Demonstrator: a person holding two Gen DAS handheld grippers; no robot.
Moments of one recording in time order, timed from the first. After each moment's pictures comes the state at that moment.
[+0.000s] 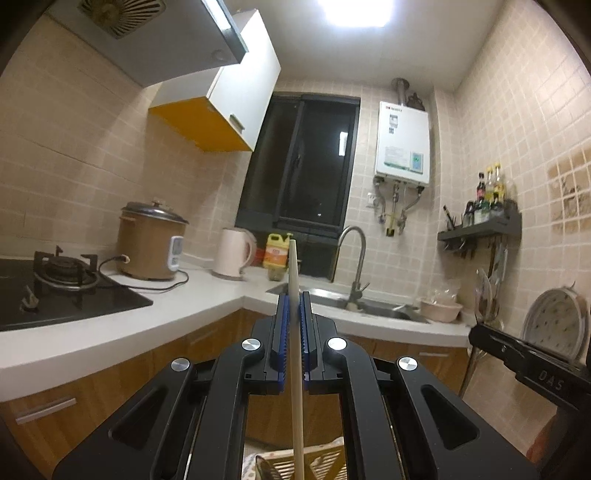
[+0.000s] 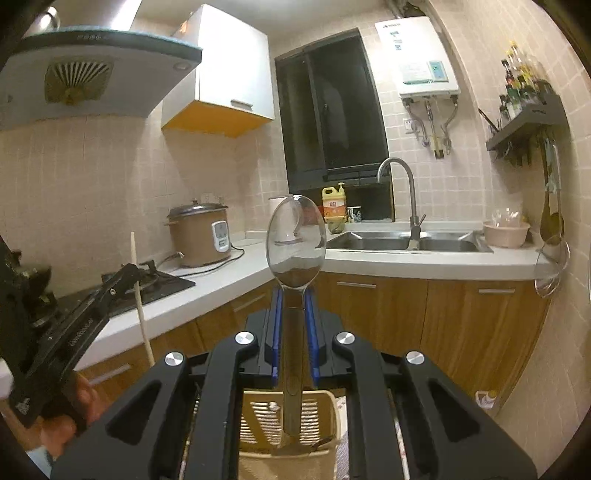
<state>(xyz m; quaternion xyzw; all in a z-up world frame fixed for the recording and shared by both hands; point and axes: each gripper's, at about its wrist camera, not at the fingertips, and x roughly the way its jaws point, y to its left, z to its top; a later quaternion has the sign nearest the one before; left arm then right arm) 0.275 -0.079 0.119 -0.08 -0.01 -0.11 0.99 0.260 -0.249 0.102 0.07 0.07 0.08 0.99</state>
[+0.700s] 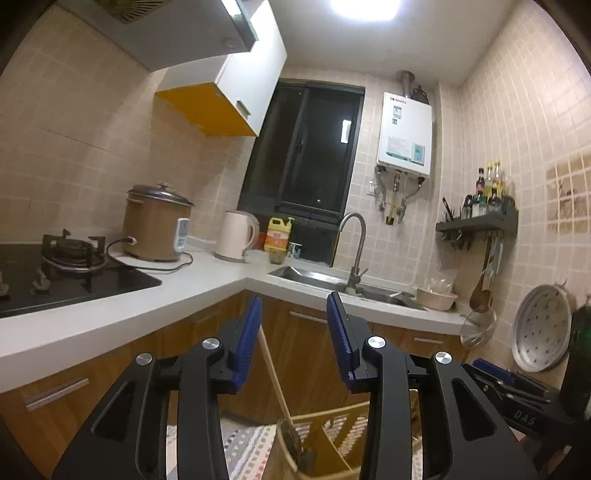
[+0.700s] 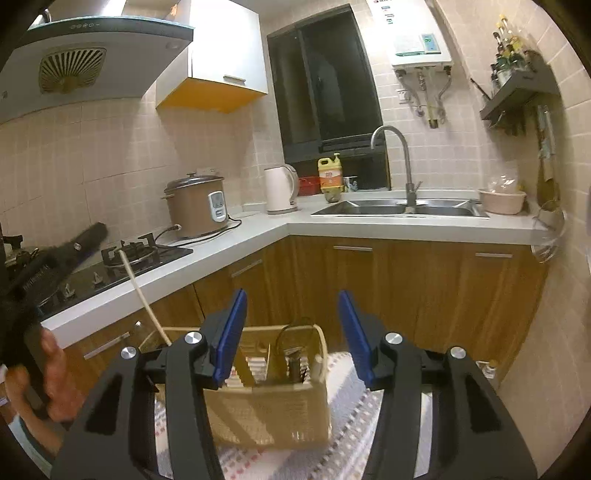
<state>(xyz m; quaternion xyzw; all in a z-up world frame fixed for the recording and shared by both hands) 0.245 -0.039 0.112 -0.10 0.02 -0.12 0.99 0.229 -0.261 0.059 0.09 0.12 0.09 0.98</state>
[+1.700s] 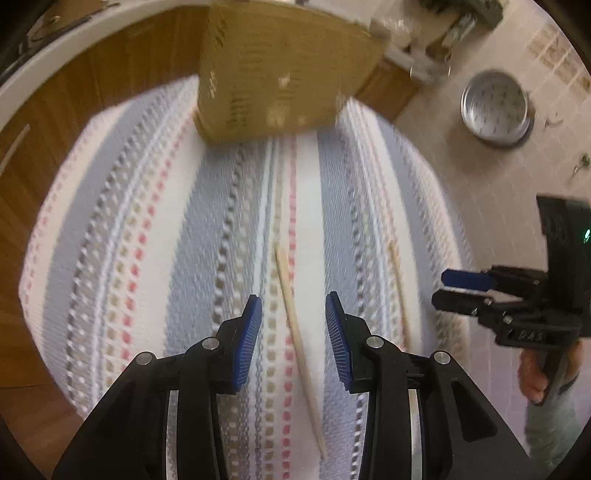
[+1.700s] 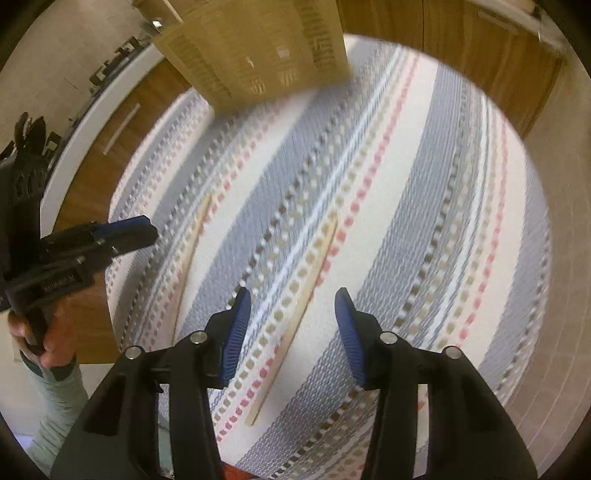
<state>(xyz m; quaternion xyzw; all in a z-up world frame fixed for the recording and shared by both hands) 0.174 -0.038 -0.040 0.00 0.54 -0.27 0.79 0.109 -0.230 -0.063 0.12 0.58 0.12 0.80</state>
